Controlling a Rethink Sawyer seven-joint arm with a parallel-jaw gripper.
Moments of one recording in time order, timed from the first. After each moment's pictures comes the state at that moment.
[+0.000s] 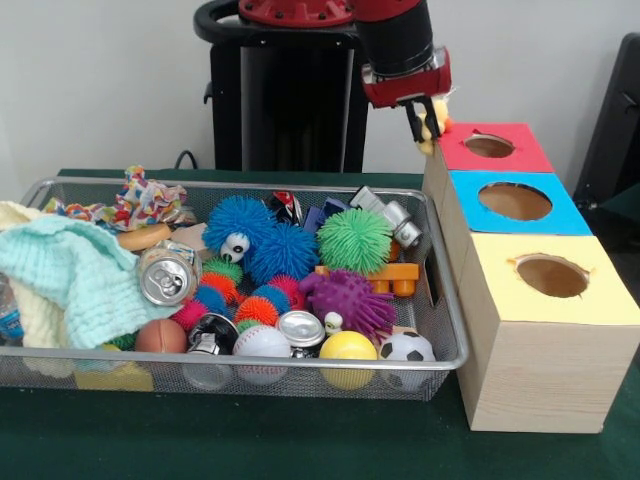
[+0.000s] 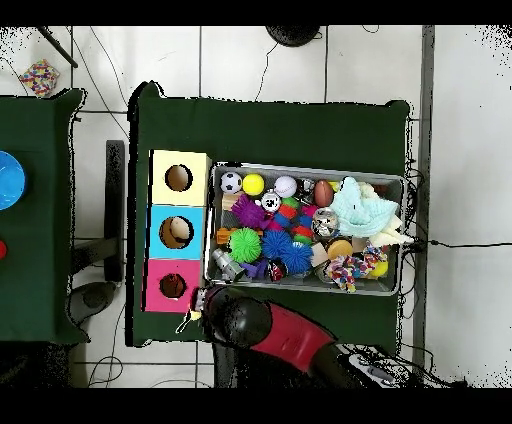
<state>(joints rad) -0.55 -0.77 0.42 2.41 0.24 0.16 1.45</state>
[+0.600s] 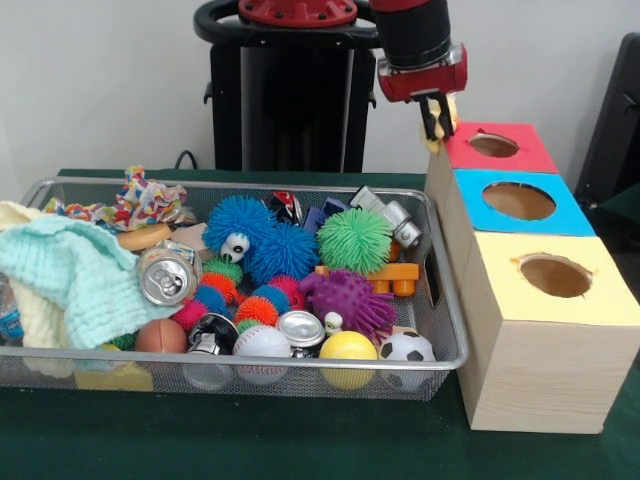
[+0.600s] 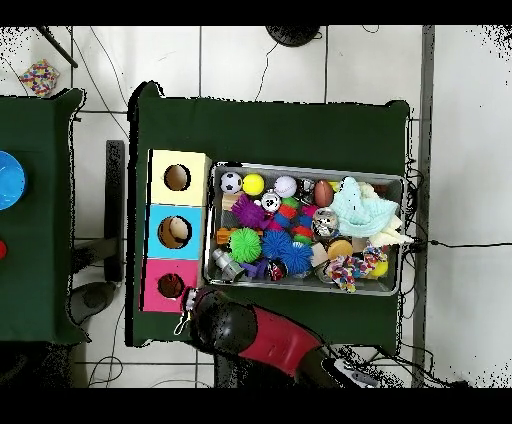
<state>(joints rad) -0.49 -0.81 0.42 2.44 0.28 0.11 1.56</state>
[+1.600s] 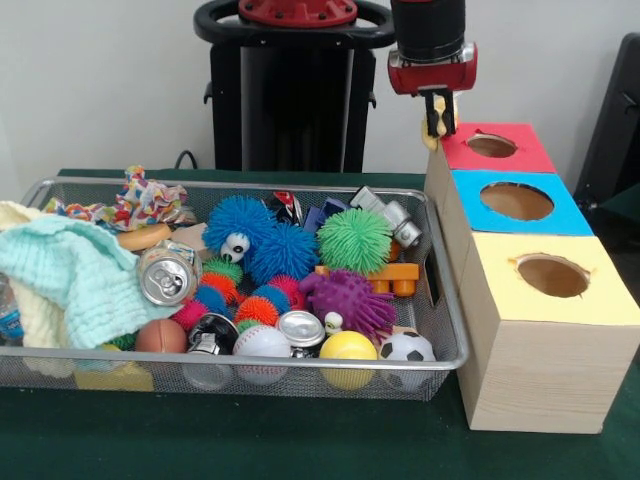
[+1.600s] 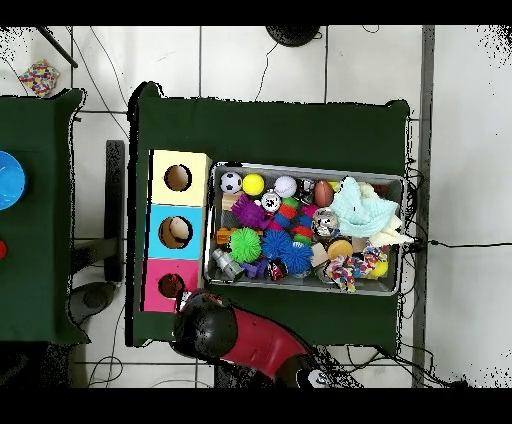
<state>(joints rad) -0.30 -0.85 0.25 2.38 0.31 0.17 1.58</state>
